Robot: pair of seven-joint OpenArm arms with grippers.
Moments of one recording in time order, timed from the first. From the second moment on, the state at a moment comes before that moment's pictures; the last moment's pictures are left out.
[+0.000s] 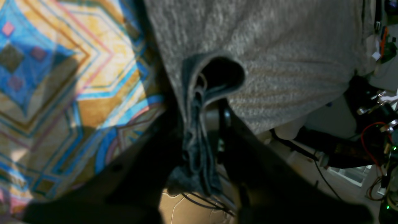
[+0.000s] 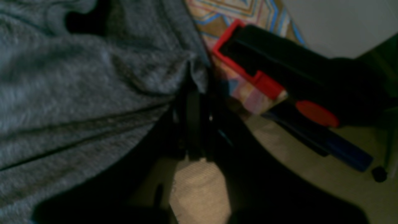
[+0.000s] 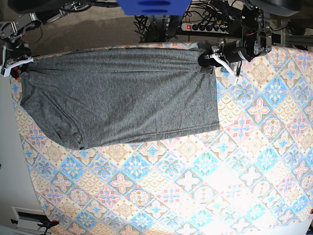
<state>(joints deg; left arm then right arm) 26.1 -17.3 -9.7 94.8 -55.5 -6.8 58.8 -5.9 12.5 71.6 73.2 4.2 45.7 -40.4</state>
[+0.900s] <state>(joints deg) 23.0 -18.3 -9.9 99.1 -50.8 -1.8 67.8 -5.3 12.7 71.4 73.5 4.3 45.5 -43.8</state>
